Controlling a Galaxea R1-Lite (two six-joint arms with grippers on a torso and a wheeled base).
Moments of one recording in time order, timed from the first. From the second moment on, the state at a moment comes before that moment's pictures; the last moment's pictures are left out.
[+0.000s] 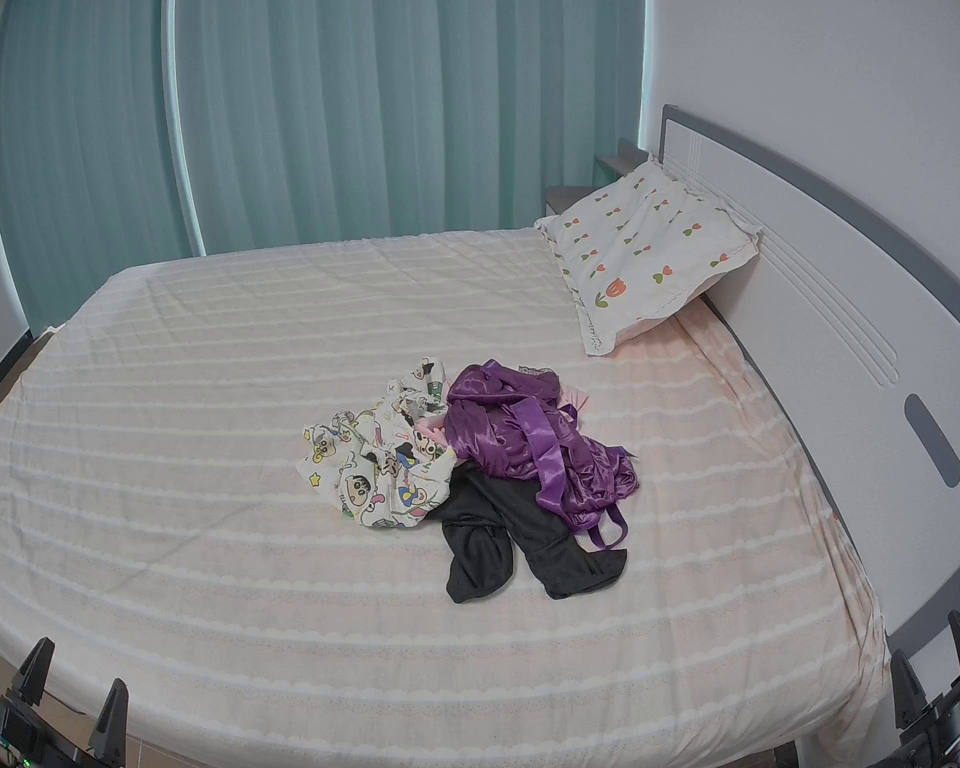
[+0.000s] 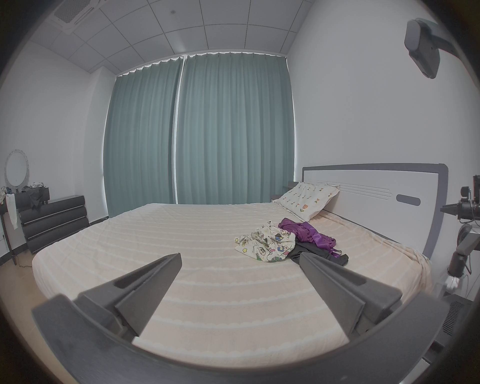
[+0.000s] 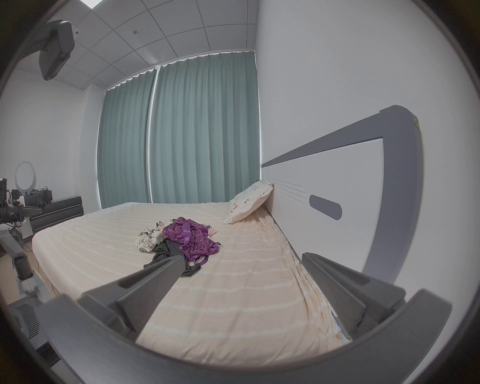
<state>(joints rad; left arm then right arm) 0.00 0.02 -0.02 0.00 -0.02 0.00 0.00 0.02 -0.02 0.00 0.01 0.00</state>
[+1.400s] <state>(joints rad) 0.00 0.02 -0.02 0.00 -0.02 0.00 0.13 1.42 -0.39 -0.61 0.23 0.39</state>
